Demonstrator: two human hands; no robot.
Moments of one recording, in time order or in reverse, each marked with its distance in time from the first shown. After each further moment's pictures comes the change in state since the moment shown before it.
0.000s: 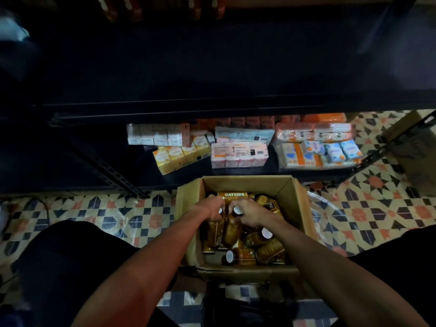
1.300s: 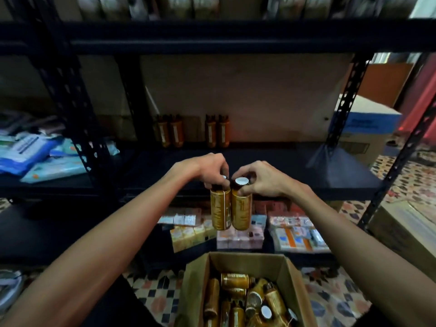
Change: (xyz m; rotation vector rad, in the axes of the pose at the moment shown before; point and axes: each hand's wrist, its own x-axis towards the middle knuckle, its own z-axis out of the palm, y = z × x) left_hand -0.253 0.110 -0.289 0.154 0.498 0.260; right_hand -0.220 -0.183 -0.279 -0.138 0.539 -0.467
